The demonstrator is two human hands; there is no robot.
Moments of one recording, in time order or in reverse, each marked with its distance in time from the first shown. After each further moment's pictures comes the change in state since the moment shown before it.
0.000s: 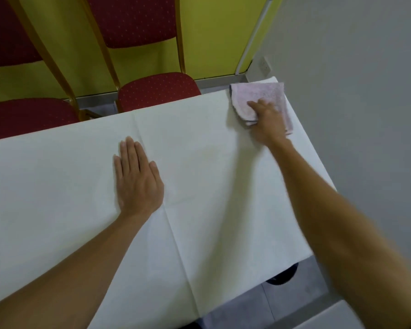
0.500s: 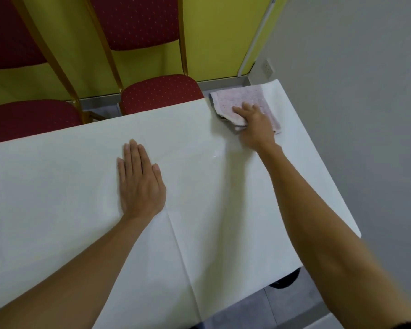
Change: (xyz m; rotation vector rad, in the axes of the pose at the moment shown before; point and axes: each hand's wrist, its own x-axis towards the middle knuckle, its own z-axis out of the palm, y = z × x) left_hand -0.001 -0.001 0.000 -0.005 -0.003 0.007; right_hand -0.010 -0.043 0.011 -0.021 -0.015 -0.100
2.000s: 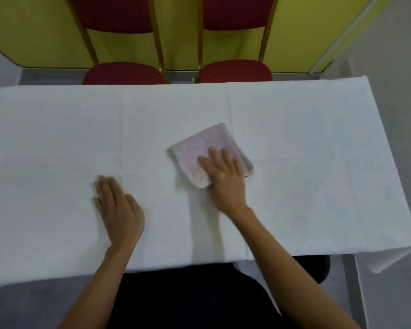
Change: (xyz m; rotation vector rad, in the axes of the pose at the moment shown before) left_hand -0.206 -0.183 -0.051 -0.177 0.061 -0.593; right_hand -0.234 -0.198 0.104 0.108 -0.070 -0.421
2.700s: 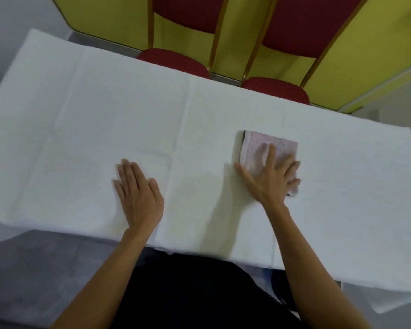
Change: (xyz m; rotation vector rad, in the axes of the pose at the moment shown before) left_hand -0.005 -0.056 -0.016 0.012 0.028 -0.102; right_hand 0.023 -0.040 -0.012 -0.145 -0.140 0.513
